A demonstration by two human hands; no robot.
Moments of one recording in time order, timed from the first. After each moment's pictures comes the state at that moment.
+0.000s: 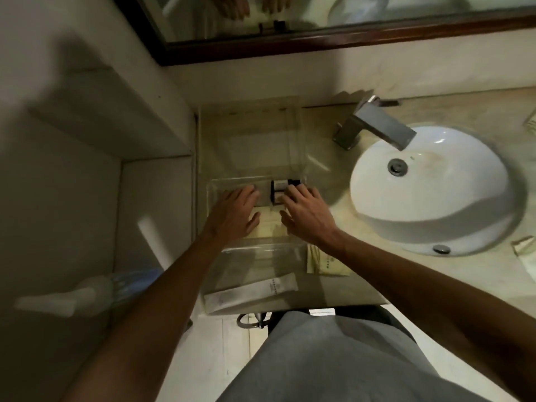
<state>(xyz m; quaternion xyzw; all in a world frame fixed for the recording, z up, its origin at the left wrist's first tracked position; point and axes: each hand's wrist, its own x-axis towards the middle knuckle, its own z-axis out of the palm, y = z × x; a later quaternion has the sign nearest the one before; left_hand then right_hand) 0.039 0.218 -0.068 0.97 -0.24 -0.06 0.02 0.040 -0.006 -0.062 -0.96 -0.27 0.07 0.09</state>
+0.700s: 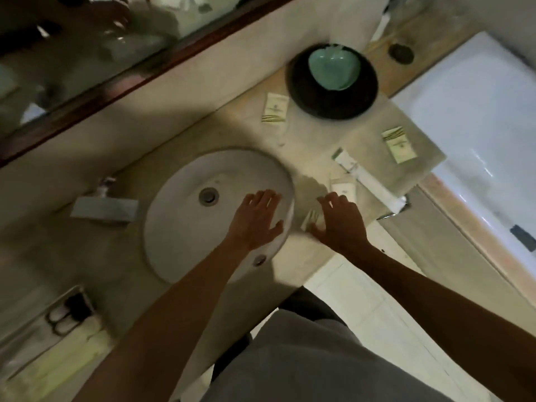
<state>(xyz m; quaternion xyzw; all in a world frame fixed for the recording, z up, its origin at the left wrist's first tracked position) 0.067 -0.327 -0.056 0.85 -0.51 -0.11 0.09 -0.078 -0.517 -0.053 -0.98 0.18 0.09 0.06</state>
